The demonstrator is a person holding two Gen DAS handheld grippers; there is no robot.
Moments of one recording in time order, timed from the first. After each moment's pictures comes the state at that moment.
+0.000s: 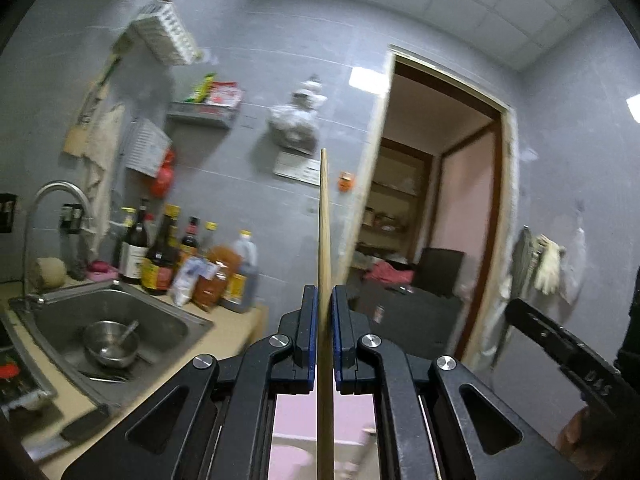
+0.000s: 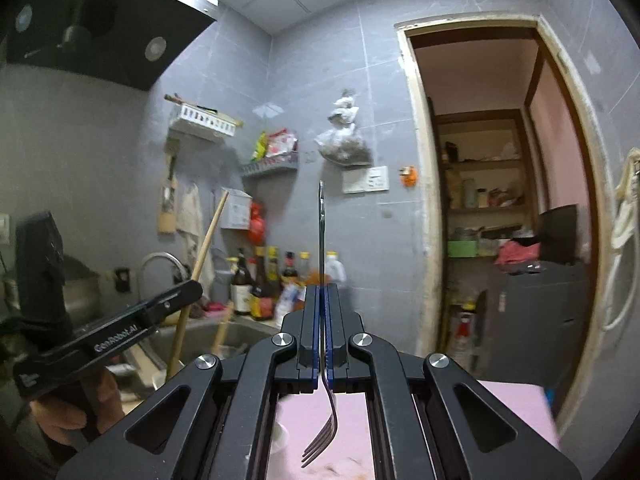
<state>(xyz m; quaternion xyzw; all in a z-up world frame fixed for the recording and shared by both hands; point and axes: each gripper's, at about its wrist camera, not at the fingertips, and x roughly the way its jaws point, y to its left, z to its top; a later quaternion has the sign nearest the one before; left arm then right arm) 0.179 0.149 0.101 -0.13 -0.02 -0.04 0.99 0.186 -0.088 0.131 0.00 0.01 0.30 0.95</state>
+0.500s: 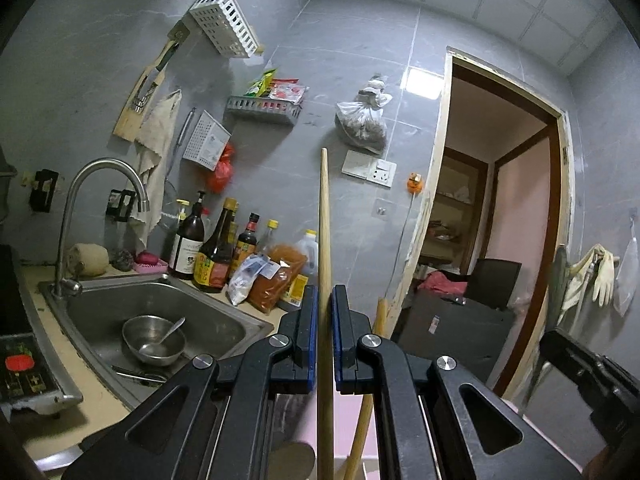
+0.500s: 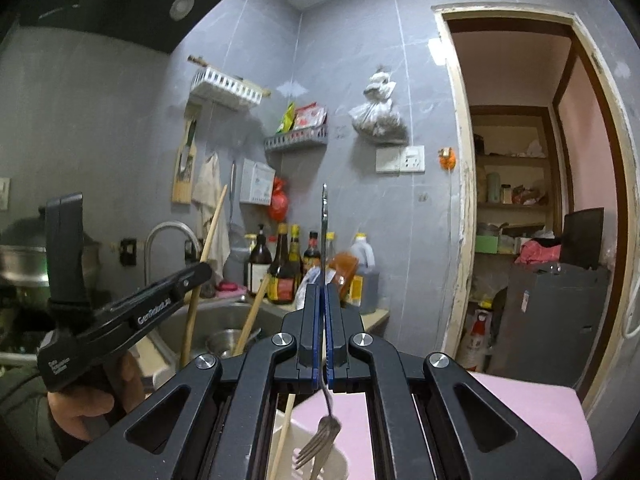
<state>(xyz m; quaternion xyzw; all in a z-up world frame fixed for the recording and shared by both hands) 0.209 0.195 0.057 -0.14 -0.02 0.05 0.99 0.207 -0.020 0.087 -0.06 0.02 0.32 0.95</state>
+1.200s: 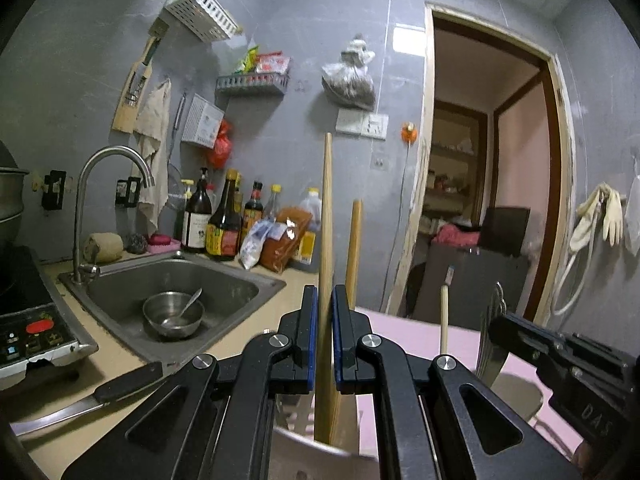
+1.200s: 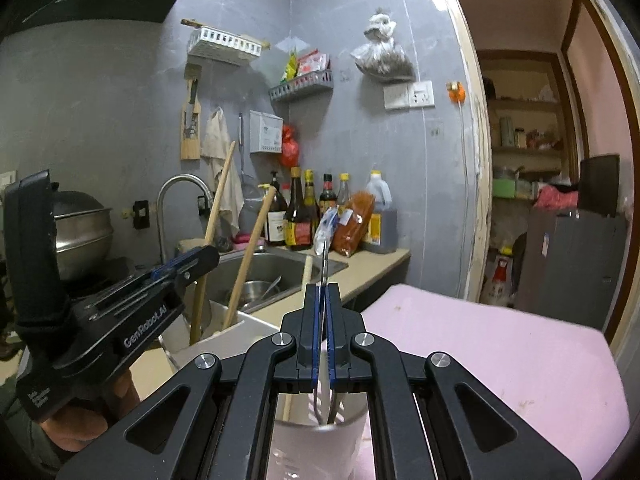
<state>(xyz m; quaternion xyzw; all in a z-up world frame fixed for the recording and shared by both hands) 0.201 0.156 0.023 -0.09 0.06 0.06 0.99 0.220 -0.029 0.047 -0.03 0.13 0.34 0.93</state>
